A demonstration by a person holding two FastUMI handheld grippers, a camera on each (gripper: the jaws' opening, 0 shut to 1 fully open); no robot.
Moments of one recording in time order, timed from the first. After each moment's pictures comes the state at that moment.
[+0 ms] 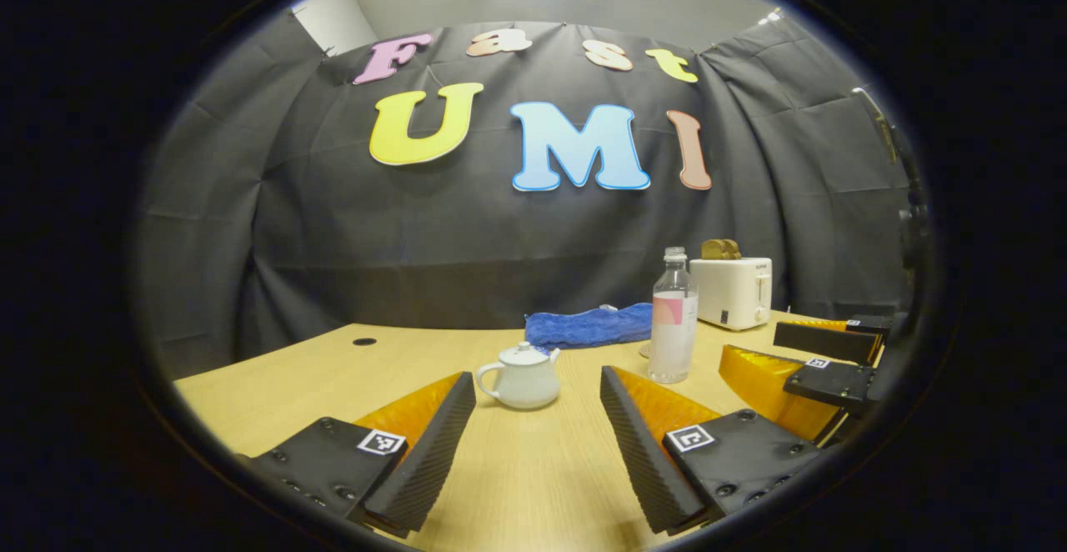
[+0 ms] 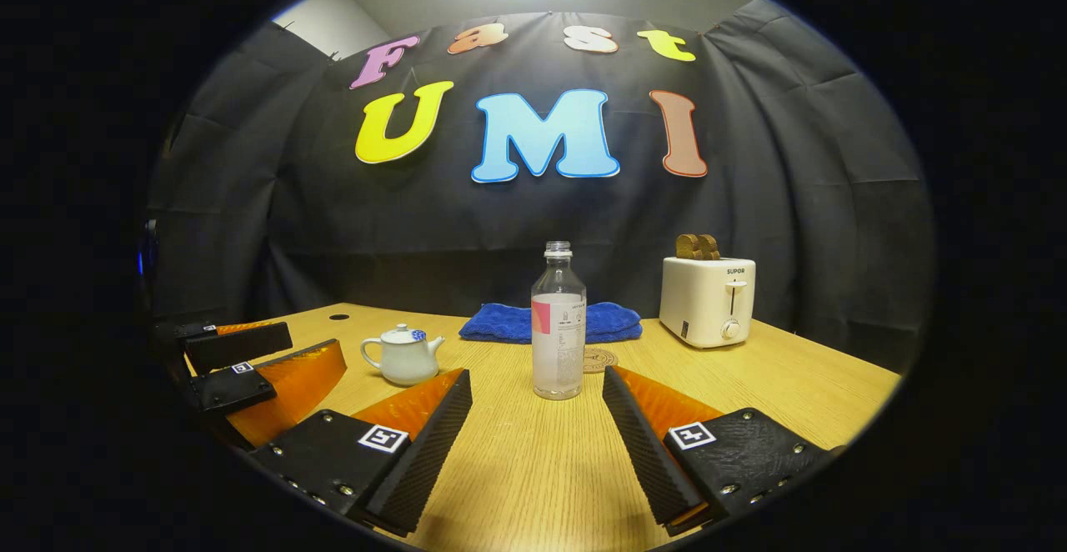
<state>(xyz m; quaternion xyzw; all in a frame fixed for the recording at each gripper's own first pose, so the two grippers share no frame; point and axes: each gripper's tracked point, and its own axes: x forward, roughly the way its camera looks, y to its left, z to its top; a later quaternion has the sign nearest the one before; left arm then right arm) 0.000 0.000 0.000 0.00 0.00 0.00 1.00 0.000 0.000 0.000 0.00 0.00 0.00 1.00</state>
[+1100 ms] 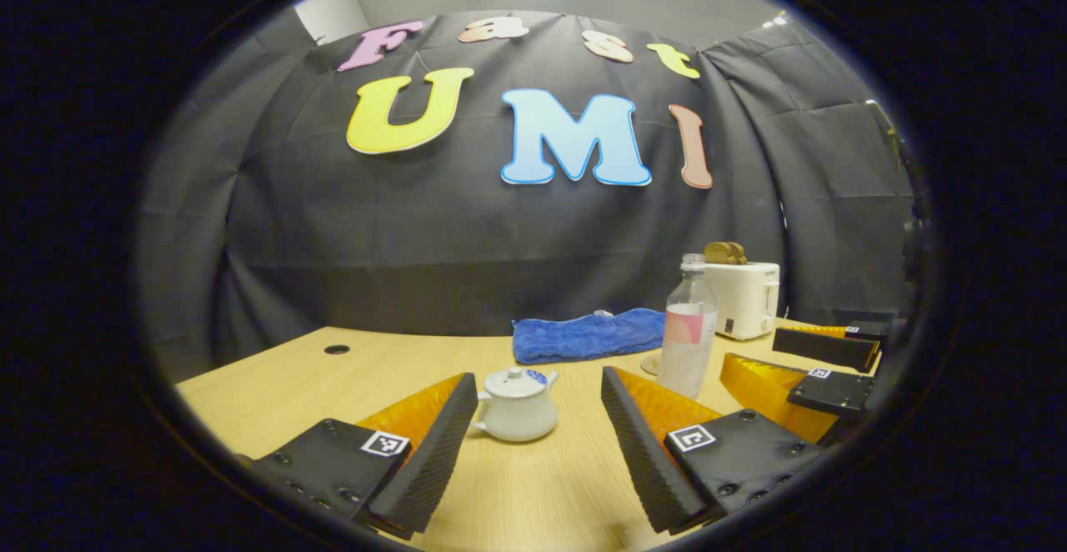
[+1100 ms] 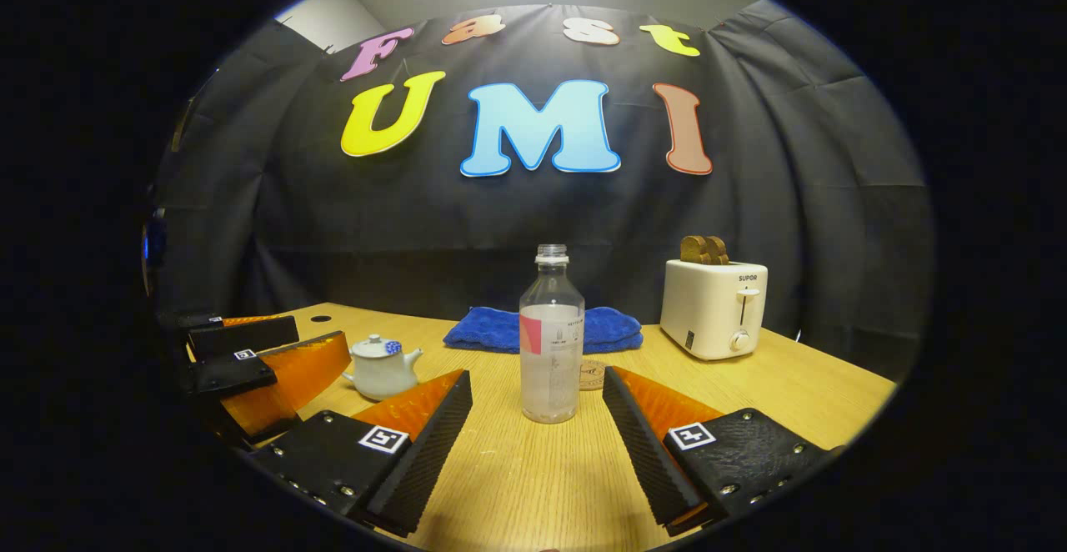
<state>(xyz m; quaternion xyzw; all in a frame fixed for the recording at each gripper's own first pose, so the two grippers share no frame) 0.077 0.004 0.015 0.00 0.01 -0.03 1.00 0.054 -0.012 0.015 0.00 0.00 -0.01 1.00</state>
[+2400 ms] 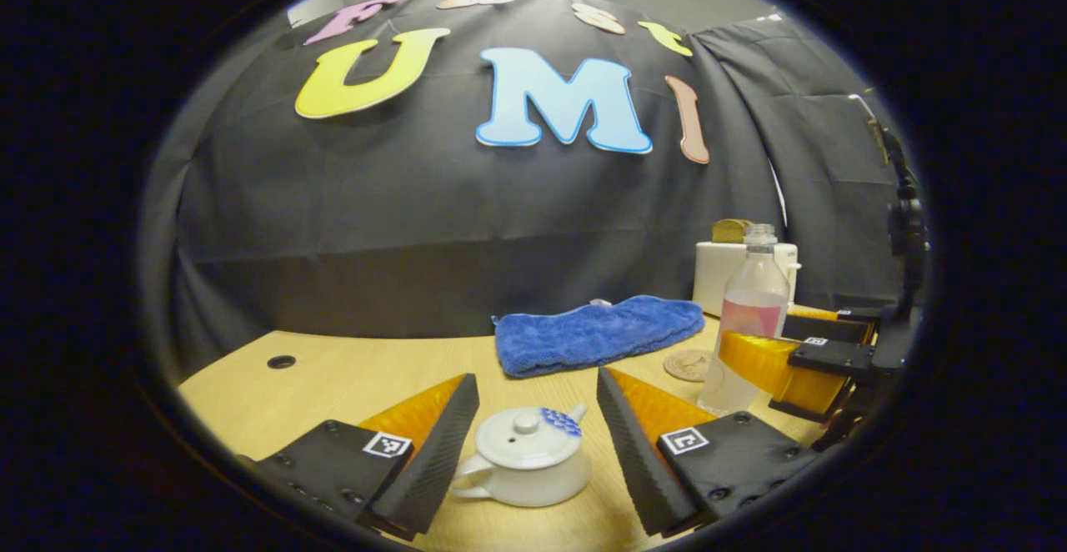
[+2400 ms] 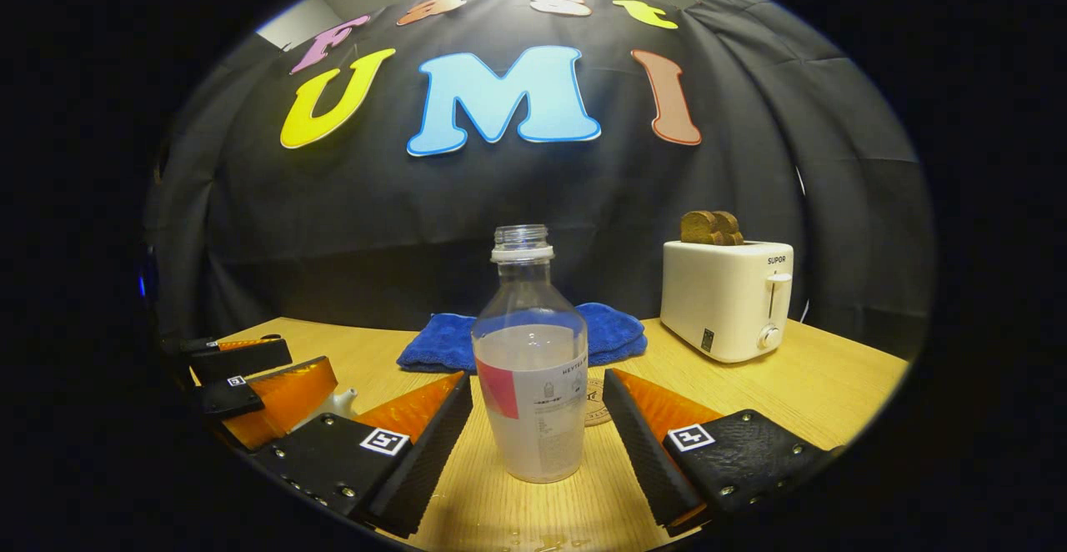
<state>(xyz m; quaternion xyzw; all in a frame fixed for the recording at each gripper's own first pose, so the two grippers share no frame) 0.185 0.007 -0.014 0.00 0.04 -0.09 0.99 0.155 -0.026 0.001 0.04 0.03 -0.06 1.00</state>
